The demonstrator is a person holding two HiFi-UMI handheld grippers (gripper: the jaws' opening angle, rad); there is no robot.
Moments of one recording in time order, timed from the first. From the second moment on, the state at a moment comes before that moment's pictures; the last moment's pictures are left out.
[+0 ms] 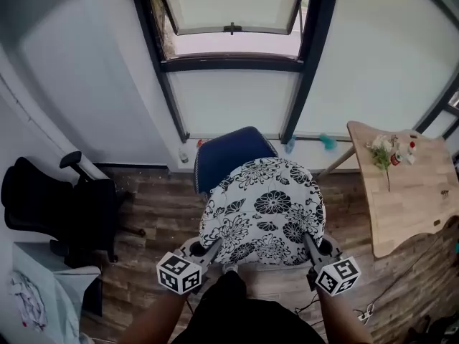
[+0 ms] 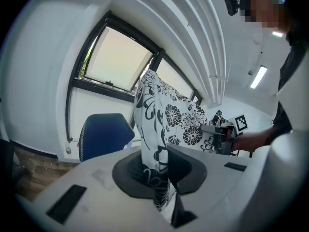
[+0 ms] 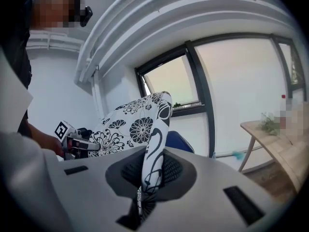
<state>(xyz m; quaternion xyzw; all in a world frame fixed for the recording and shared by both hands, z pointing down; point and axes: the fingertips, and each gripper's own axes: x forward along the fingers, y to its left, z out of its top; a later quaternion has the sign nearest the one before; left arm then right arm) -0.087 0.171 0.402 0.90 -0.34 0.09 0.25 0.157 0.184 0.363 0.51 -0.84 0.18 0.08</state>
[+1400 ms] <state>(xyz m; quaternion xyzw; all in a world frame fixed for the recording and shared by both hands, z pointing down) -0.091 0.039 0.543 0.85 -0.34 0.17 0.36 0.136 0.025 0.496 0.48 -0.81 0.29 0.17</state>
